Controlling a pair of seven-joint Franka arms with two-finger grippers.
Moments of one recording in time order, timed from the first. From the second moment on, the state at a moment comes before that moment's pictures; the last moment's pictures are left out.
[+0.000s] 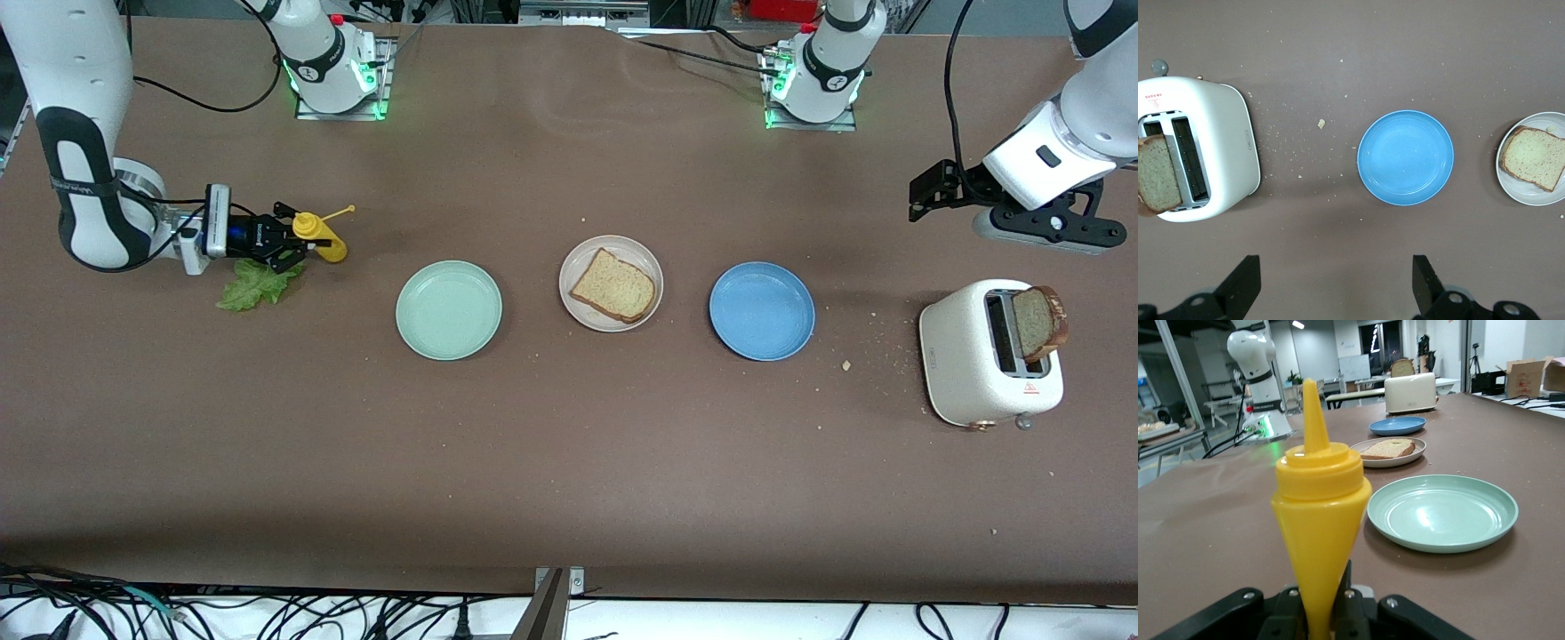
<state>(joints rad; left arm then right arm) -0.02 -0.04 -0.06 -1.74 -0.01 1.62 0.08 0.14 0.58 -0.53 -2.25 1.20 1.44 -2.75</state>
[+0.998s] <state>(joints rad) -0.02 -0.04 -0.06 -1.74 0.00 1.62 0.08 0.10 0.64 -0.48 -2.25 1.29 1.43 -2.71</state>
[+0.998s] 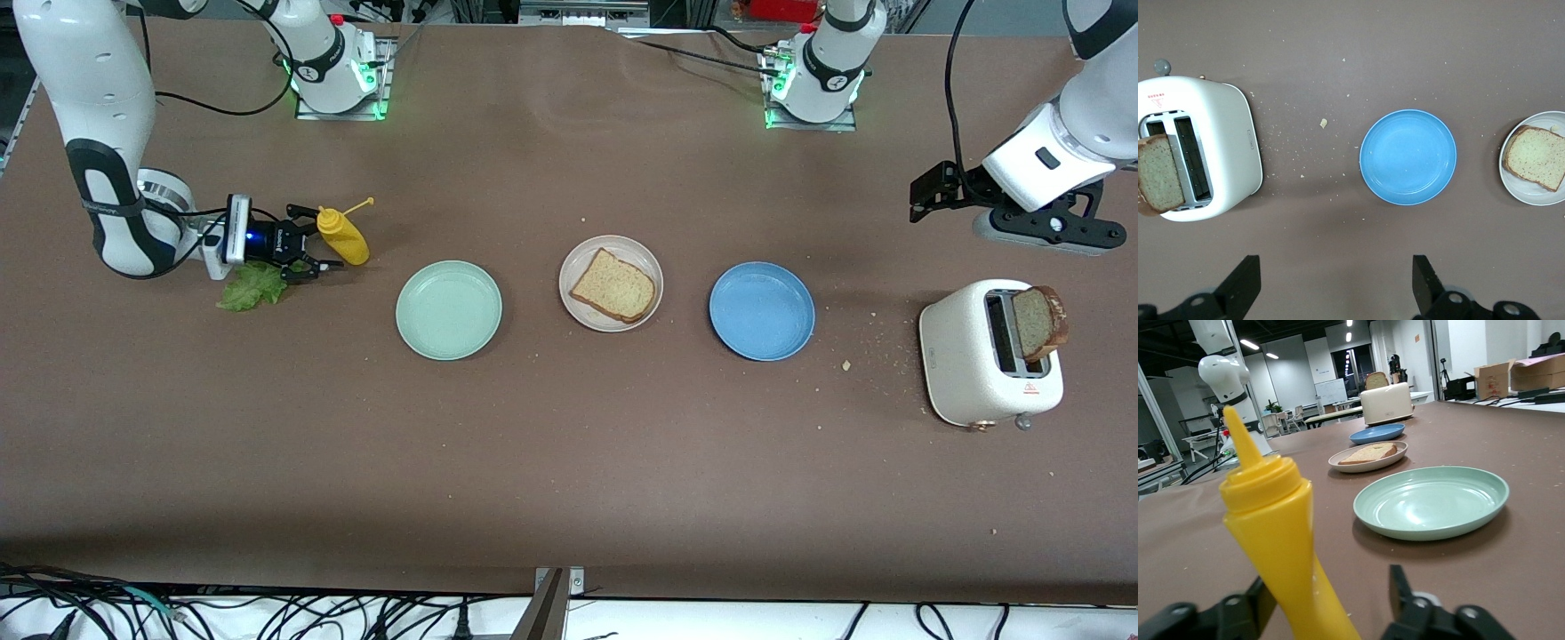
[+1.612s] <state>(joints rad) -0.02 -0.04 -0.06 -1.74 0.00 1.62 0.08 0.07 0.34 -0.49 -2.09 0.92 1.70 -2.03</state>
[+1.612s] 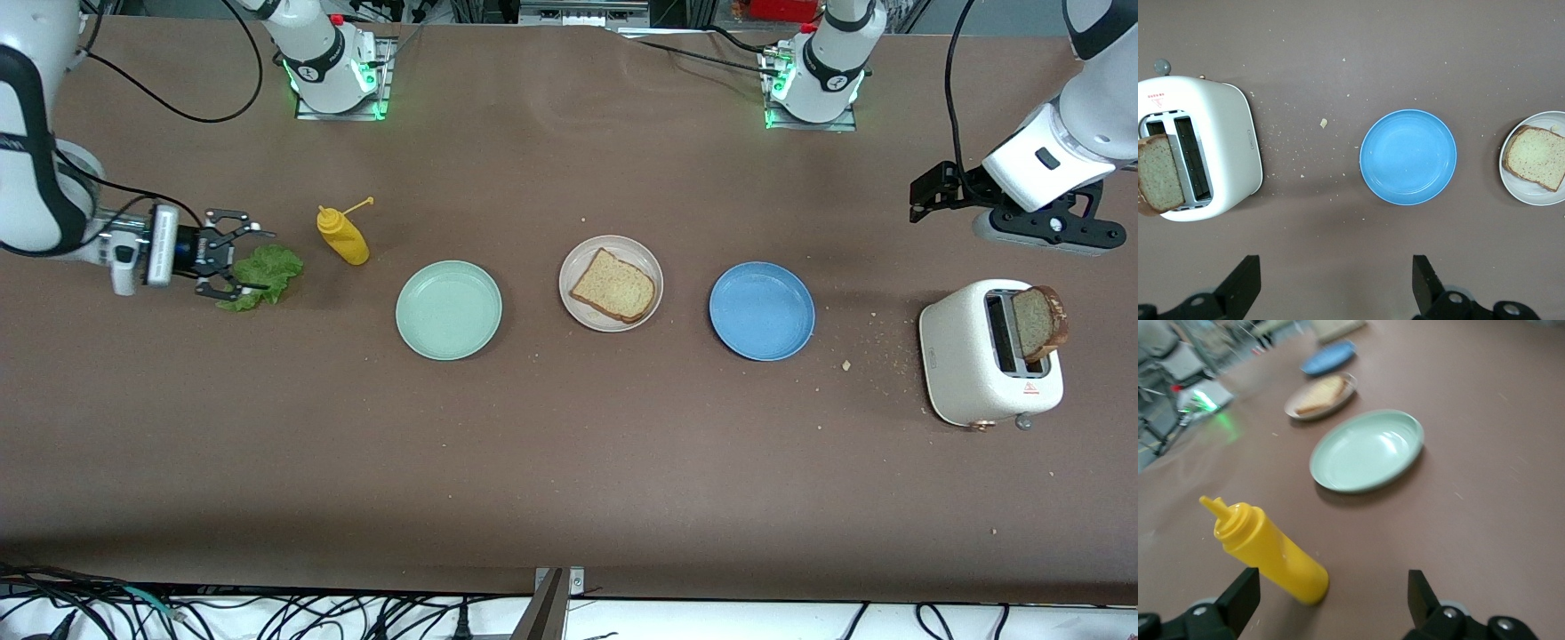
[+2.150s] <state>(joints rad) 0.02 -0.02 -0.05 -1.71 0.00 1.62 0.08 0.07 0.31 -0.38 -1.95 0.43 2.03 -1.04</state>
